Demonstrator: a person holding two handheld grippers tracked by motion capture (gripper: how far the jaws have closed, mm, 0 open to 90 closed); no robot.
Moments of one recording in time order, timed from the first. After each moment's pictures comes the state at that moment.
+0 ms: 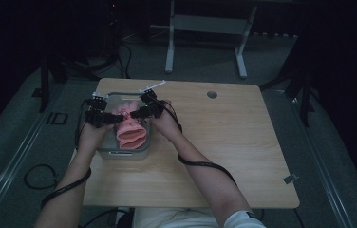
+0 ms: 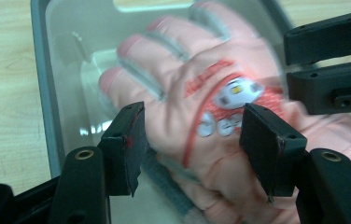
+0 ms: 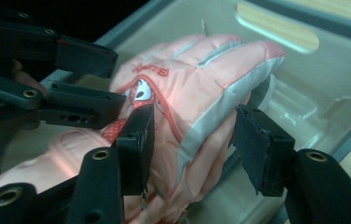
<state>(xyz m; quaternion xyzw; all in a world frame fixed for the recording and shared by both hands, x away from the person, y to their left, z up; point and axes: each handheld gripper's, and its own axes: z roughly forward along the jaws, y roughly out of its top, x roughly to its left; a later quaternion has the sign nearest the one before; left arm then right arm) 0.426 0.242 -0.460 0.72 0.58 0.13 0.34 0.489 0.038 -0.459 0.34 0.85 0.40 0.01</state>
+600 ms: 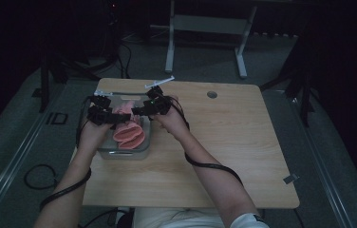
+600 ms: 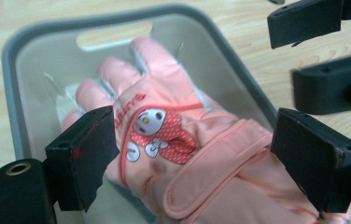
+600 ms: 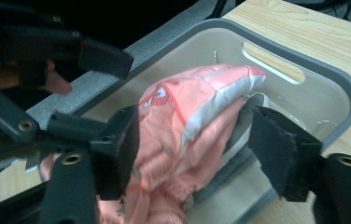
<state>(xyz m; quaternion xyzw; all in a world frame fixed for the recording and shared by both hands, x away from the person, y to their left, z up) 0.409 0.223 -0.435 0.74 0.53 0.16 0.38 0.475 0.011 -0.429 0.30 0.84 0.44 0.02</state>
